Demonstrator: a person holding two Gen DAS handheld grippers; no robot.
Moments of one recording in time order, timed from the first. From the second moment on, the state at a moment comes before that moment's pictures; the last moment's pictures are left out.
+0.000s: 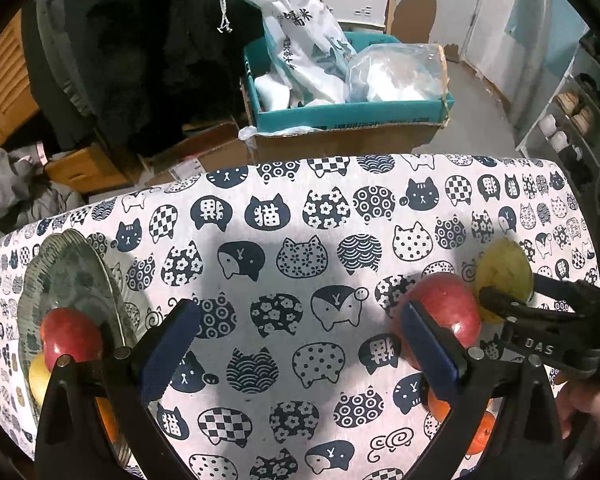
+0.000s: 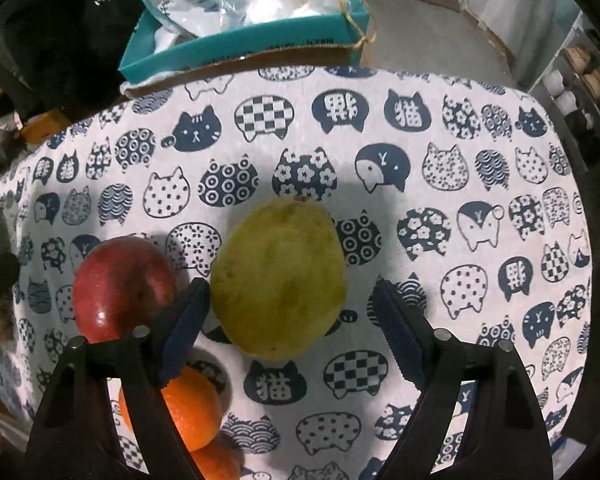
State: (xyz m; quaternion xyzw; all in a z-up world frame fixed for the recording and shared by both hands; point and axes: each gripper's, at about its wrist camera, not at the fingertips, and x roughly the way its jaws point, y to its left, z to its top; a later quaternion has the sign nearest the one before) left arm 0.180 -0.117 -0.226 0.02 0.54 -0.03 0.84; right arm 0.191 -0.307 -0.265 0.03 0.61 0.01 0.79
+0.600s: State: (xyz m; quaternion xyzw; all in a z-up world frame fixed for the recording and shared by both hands) left arm 0.184 -0.166 -0.240 0.01 0.56 -0.09 0.82; right arm 0.168 -0.341 -0.251 0.03 0.59 -0.02 0.81
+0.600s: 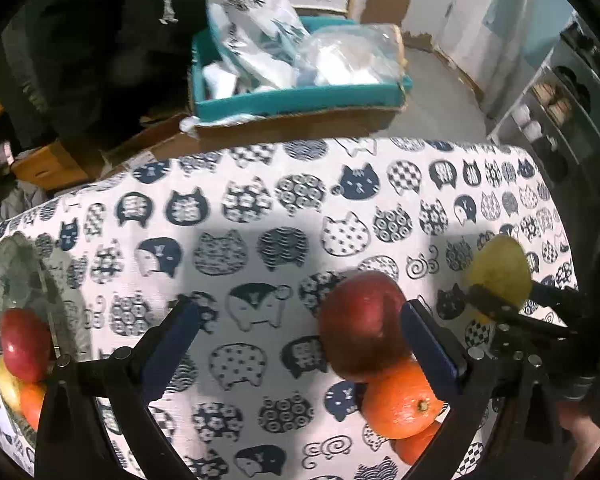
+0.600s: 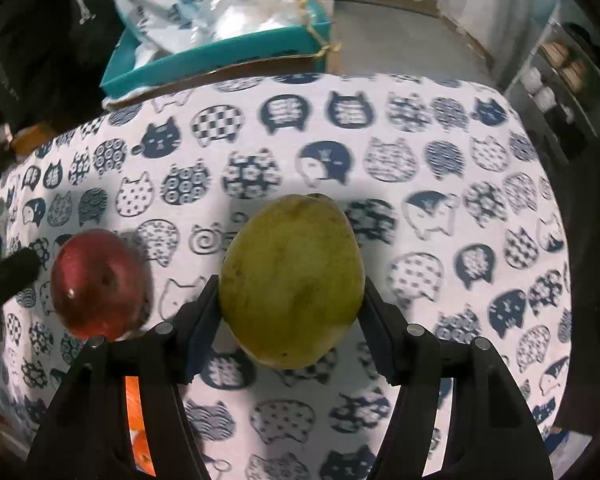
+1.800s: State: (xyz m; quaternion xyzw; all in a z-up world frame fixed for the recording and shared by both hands) left arm 0.172 -0.197 -0.247 0.03 0.54 -0.12 0.83; right arm 0.138 -0.354 -0.237 0.03 0.57 -0.03 0.82
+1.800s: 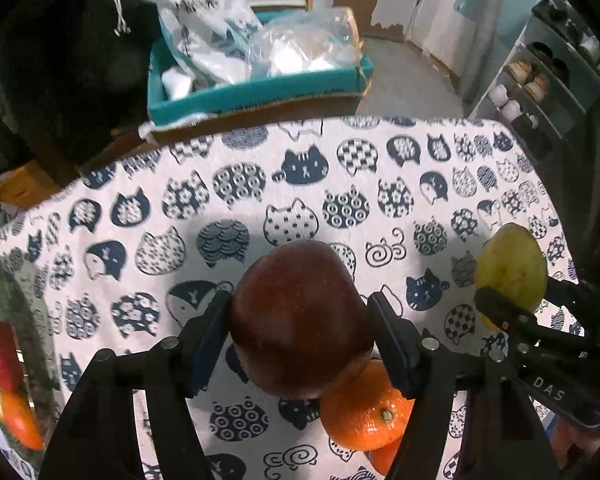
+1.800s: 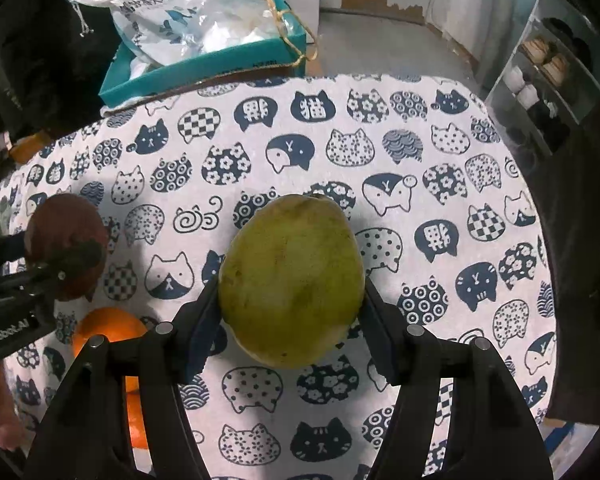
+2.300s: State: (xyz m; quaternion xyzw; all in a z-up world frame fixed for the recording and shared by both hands) left arm 0.147 -0.172 -0.187 0.02 0.49 -0.12 0.86; right arm 0.123 -0.332 -0.177 0.01 0.51 -0.02 0.86
